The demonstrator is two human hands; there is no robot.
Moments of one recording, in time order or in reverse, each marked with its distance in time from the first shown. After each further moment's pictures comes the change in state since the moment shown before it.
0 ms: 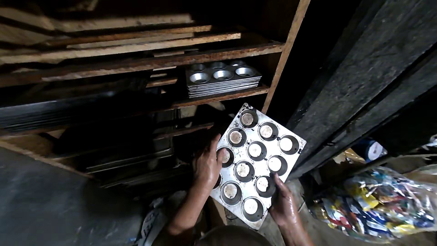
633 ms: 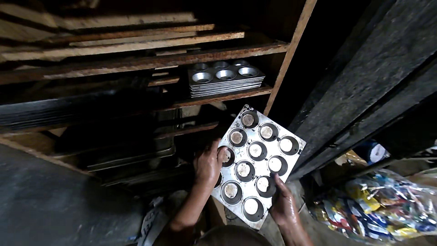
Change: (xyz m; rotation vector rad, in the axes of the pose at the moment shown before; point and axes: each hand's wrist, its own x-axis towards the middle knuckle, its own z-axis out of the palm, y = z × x) left_hand 0.002 -0.007 0.010 0.009 0.040 -0.011; right_hand 0.005 0.002 0.002 0.000 0.004 0.009
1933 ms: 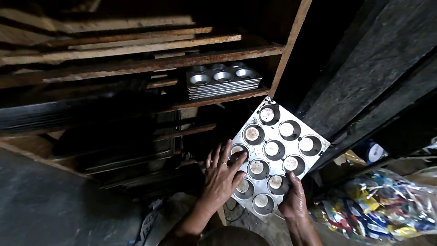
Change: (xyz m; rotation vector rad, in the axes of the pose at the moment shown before) left_hand -0.031 0.011 0.002 0.041 -0.112 0.405; right_hand 0.014 -0.021 -0.012 0.068 -0.067 -0.203
